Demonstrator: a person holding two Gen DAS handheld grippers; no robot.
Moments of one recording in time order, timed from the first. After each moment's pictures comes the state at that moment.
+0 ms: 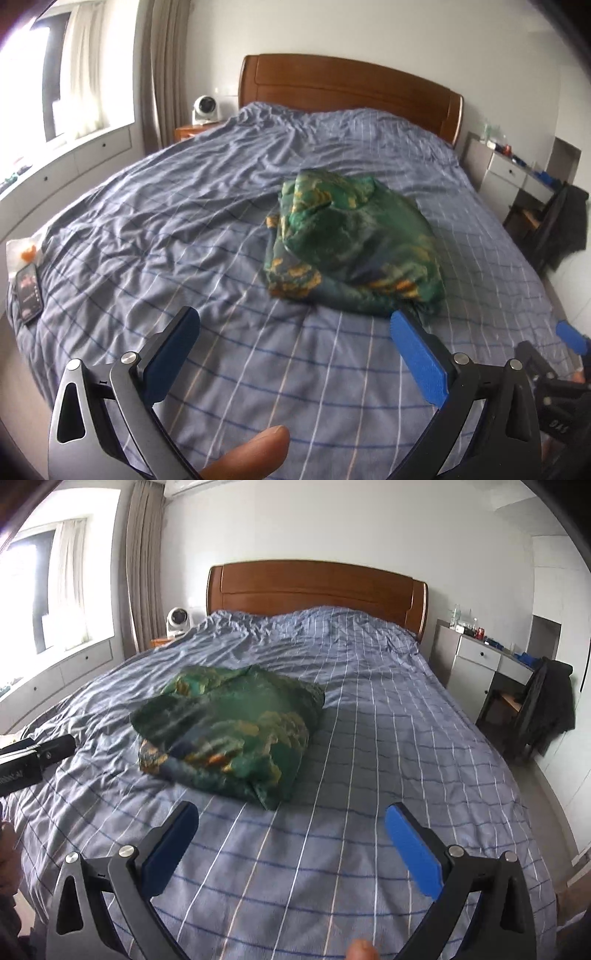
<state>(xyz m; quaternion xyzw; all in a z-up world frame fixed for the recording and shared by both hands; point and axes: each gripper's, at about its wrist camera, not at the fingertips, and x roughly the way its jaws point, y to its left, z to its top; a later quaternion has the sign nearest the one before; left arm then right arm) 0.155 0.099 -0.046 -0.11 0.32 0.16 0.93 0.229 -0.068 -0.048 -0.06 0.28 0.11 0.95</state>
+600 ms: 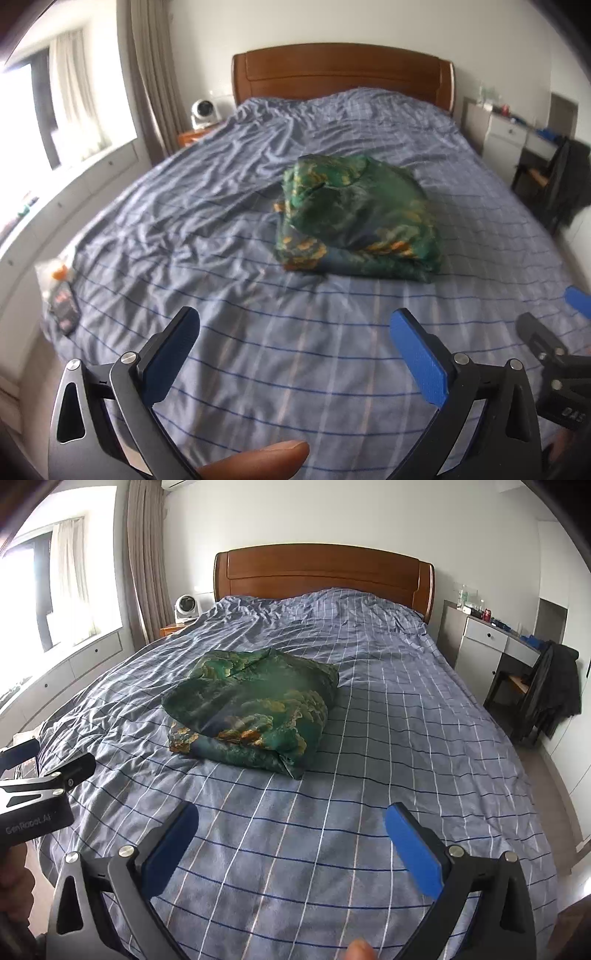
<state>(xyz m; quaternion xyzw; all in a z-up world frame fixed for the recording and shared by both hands) 0.116 0.066 -0.023 -0.05 0.35 0.17 0.92 0.184 -0.063 -0.030 -0.05 0.31 0.12 0.94</state>
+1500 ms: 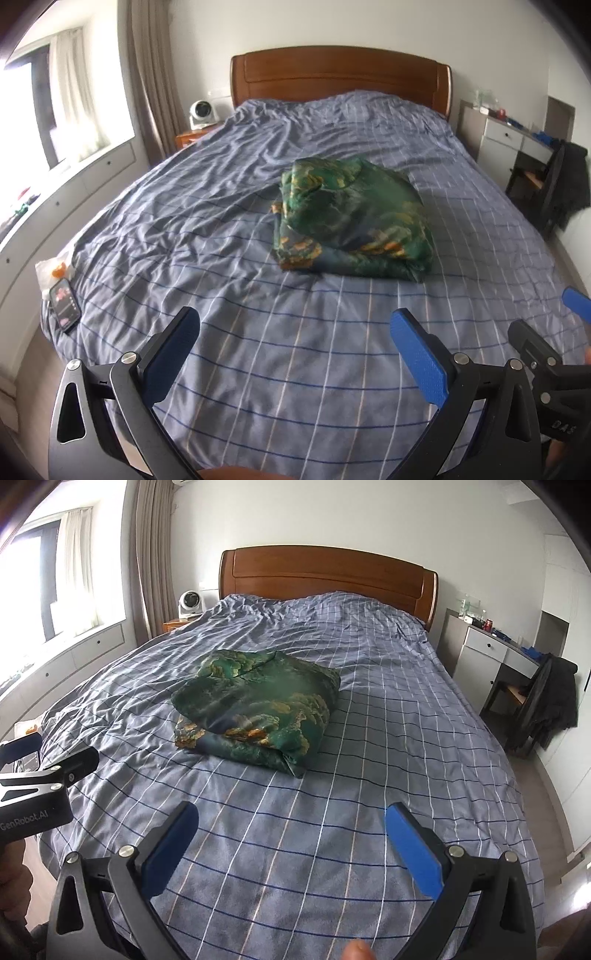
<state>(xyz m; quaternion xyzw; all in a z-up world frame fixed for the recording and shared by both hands) 0.108 0.057 -0.015 -0.04 0.35 0.17 0.92 0.166 -0.057 -0.019 -0.07 0.31 0.12 0.94</state>
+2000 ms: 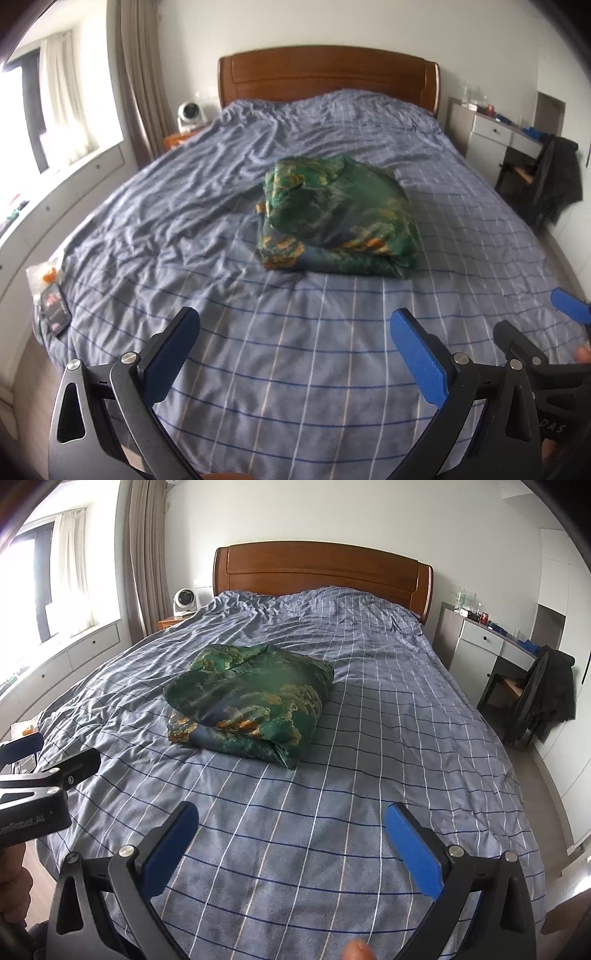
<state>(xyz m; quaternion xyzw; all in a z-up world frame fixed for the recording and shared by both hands) 0.108 0.041 -0.014 -0.03 0.35 0.15 0.93 0.168 -0.066 -0.028 -0.06 0.32 0.11 0.94</state>
